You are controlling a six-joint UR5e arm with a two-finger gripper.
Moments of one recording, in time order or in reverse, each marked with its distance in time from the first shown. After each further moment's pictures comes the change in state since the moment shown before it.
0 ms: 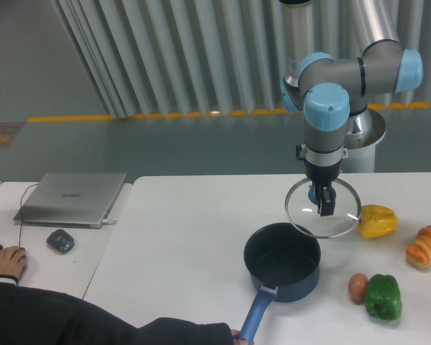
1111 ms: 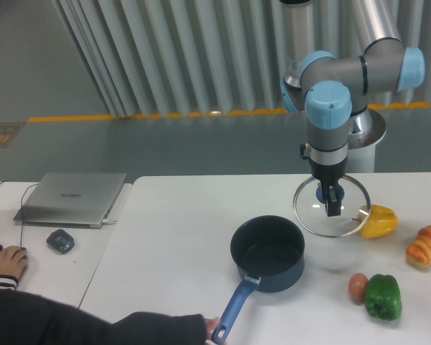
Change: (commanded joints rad) arm 0.020 -0.066 0.097 0.009 0.011 -0.006
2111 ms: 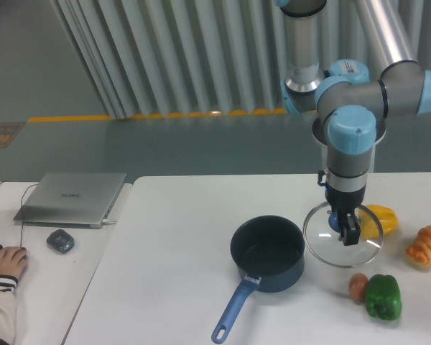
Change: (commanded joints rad) arm 0.046 -0.095 0.006 0.140 -0.064 -0.031
